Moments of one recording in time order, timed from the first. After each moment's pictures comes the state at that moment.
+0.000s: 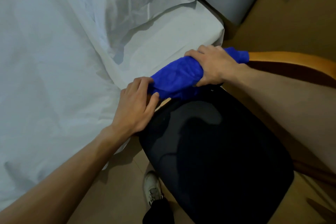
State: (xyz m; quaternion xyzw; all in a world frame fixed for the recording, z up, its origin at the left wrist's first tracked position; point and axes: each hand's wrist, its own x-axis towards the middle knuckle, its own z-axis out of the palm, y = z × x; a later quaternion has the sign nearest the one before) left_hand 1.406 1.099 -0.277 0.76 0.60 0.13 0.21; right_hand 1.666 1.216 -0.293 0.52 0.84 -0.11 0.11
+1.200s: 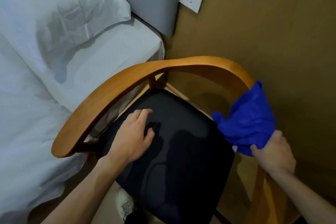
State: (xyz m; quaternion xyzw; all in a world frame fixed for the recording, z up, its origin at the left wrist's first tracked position) left_hand 1.524 1.032 -0.268 0.81 0.50 0.07 0.29; right_hand 1.892 0.878 -0.280 0.94 0.28 -0.17 0.01
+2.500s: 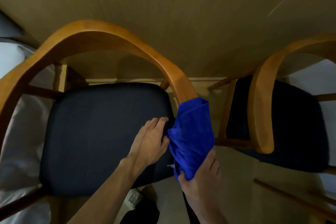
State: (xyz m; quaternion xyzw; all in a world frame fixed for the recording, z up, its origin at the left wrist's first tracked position) left_hand 1.671 0.864 -0.290 0.93 0.12 -0.07 0.34; right_hand 1.659 0.676 -0.291 0.98 0.00 -0.20 -0.03
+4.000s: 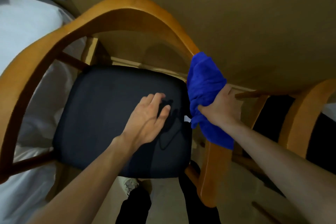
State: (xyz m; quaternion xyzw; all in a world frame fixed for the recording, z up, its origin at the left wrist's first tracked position) left_hand 1.667 0.931 -0.283 0.89 0.26 -0.01 0.37; right_hand 1.855 0.787 -0.307 0.97 0.16 -0.19 -0.08
